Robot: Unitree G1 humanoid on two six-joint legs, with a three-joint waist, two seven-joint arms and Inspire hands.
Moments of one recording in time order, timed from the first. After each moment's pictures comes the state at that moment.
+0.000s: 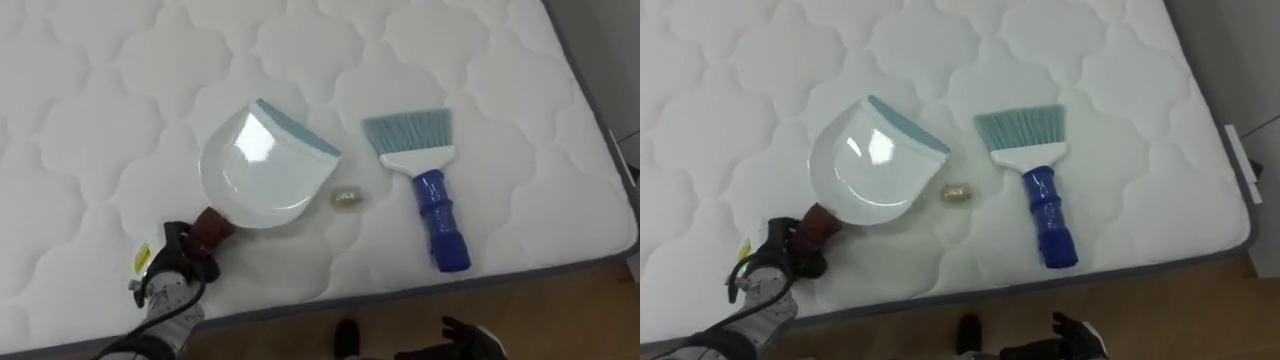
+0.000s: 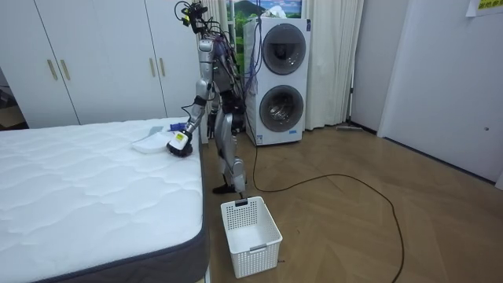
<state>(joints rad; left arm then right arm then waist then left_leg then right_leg) -0.42 0.17 -0.20 1.31 0.16 -0.07 0.49 -0.19 -0.22 0.37 1.33 0.35 -0.06 -0.02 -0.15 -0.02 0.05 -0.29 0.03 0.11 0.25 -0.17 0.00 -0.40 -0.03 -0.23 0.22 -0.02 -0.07</state>
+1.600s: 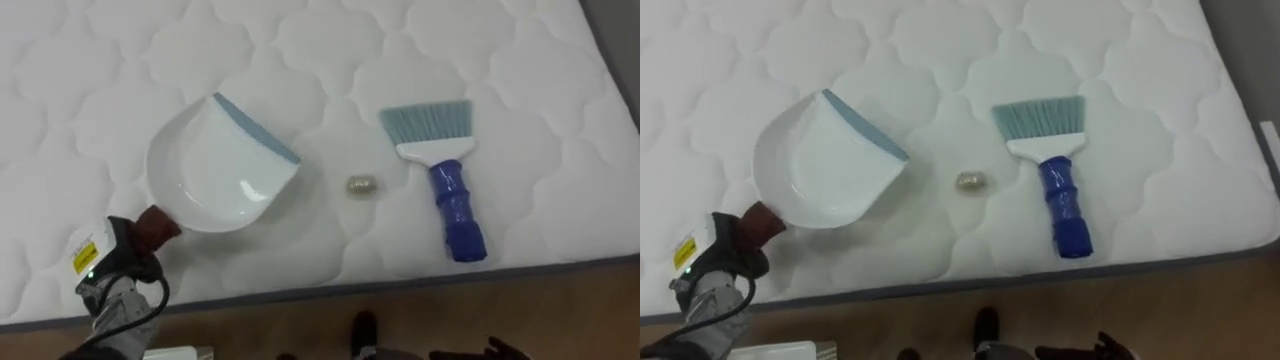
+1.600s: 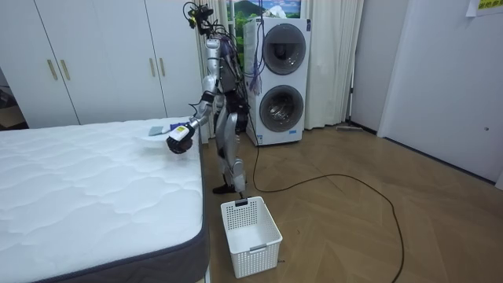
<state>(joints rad) -0.37 0.33 -0.16 1.27 0.49 -0.10 0.70 -0.15 -0.27 0.13 1.34 0.58 -0.09 -0.10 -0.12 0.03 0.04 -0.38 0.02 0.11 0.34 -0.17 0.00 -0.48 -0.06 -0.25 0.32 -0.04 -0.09</state>
